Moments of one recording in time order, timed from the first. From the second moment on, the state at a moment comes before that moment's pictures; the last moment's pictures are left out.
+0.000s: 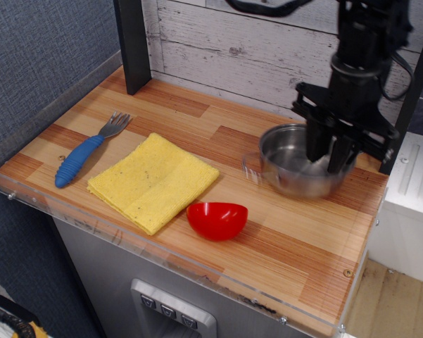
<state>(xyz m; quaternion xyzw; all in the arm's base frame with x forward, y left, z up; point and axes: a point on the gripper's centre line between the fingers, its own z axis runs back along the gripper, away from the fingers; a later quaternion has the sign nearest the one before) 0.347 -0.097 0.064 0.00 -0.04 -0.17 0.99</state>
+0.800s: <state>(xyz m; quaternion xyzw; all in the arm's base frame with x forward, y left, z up) 0.361 0.042 0.190 -0.03 -0.16 -0.01 0.99</state>
